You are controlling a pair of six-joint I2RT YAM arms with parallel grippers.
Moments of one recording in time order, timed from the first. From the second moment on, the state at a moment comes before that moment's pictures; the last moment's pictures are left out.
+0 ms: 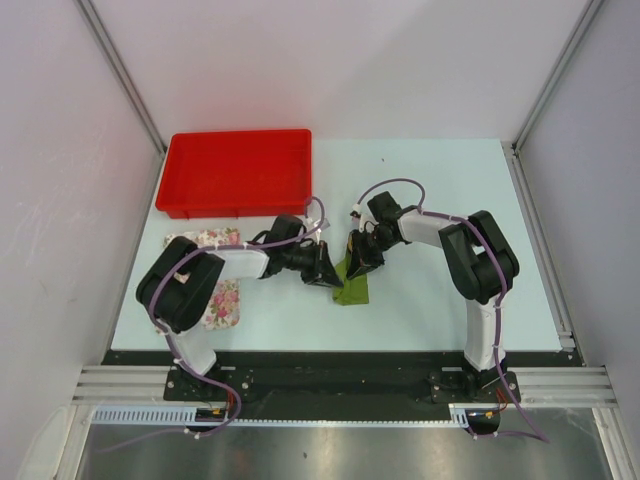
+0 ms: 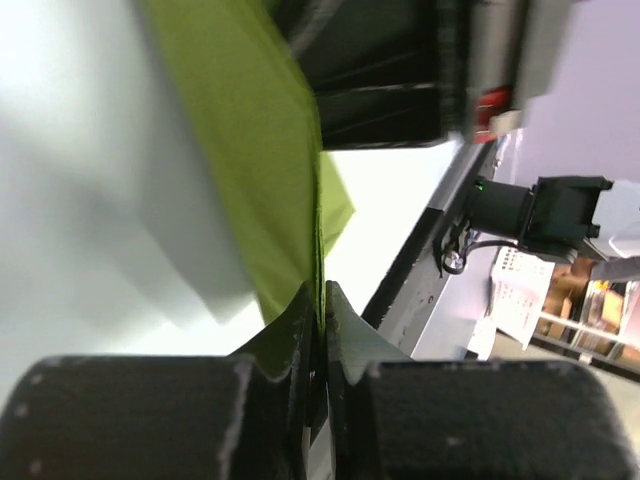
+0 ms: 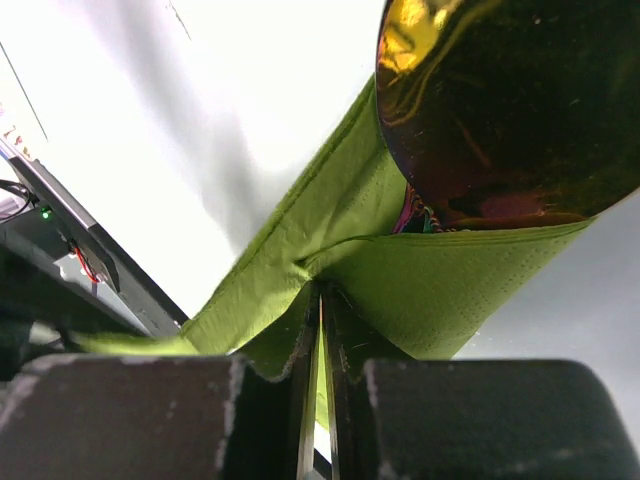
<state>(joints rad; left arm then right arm) -0.54 1.76 0.82 0.12 0.78 -0.65 0.49 2.02 1.25 -0.45 -0.63 0.34</state>
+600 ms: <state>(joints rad) -0.62 1.95 0.90 0.19 0.76 -0.74 0.48 2.03 1.25 -0.44 -0.64 0.35</state>
